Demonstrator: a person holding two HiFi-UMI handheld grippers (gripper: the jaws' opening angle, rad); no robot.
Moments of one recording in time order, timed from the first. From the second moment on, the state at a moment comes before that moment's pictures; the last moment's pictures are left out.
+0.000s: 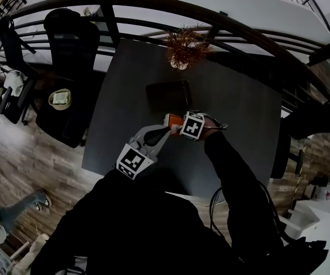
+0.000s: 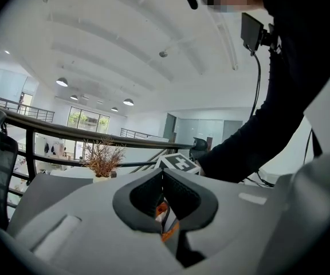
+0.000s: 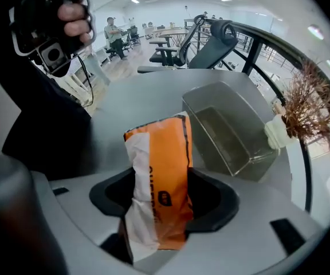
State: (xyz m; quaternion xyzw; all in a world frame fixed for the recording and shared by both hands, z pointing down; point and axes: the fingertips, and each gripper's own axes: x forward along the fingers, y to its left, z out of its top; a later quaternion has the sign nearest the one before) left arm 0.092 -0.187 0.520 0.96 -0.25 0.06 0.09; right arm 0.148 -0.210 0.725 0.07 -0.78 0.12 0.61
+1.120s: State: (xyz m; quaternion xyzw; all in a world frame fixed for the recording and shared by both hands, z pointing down) left arm 0.068 -0.180 0.522 0.96 -0.26 0.07 0.09; right arm 0.136 -0.203 0.656 0.20 -0.86 0.10 0.45
